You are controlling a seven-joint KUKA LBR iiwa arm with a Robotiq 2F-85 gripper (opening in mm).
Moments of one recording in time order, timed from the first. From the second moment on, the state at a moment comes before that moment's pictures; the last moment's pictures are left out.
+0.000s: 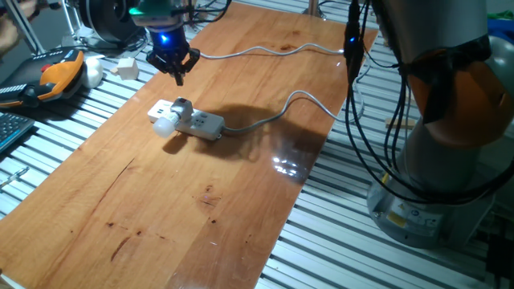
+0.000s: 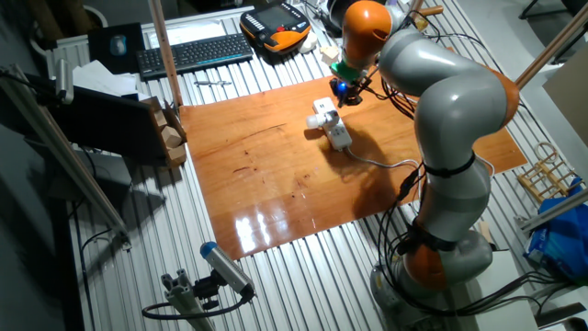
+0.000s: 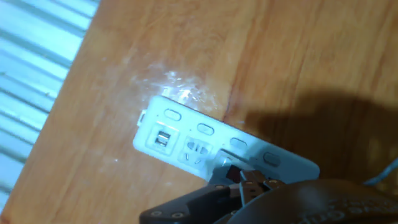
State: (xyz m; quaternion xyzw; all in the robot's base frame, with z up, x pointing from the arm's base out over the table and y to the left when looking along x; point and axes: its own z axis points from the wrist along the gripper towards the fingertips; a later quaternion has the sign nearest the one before) arm 0.618 -0.004 0.171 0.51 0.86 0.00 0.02
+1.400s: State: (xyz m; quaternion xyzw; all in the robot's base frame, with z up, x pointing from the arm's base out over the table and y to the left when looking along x) arm 0.629 0.018 0.235 0.28 0.96 -0.02 0.05
